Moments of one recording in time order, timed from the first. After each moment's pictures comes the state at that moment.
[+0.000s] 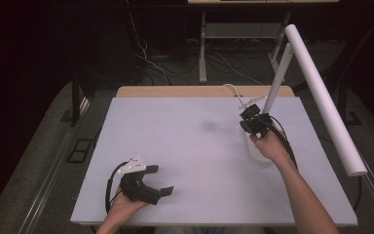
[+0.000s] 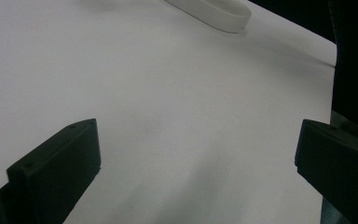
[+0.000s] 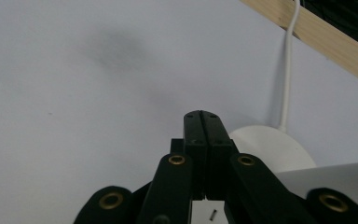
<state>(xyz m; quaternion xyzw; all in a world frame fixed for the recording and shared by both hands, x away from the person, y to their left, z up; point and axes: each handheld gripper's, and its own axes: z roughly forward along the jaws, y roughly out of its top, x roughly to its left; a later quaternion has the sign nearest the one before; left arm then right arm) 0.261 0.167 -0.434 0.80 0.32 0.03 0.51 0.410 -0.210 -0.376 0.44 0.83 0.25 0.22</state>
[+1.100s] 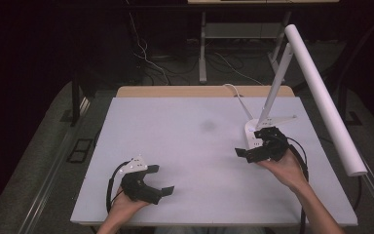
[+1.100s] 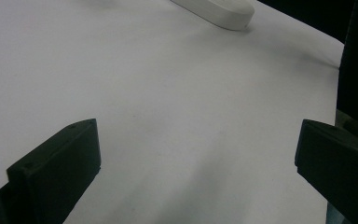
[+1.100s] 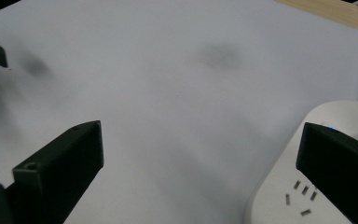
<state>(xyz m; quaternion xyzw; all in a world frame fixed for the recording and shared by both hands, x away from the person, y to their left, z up) 0.263 0.165 -0.435 0.80 0.32 0.04 0.51 0.329 -0.239 -0.364 0.40 0.82 0.40 0.12</state>
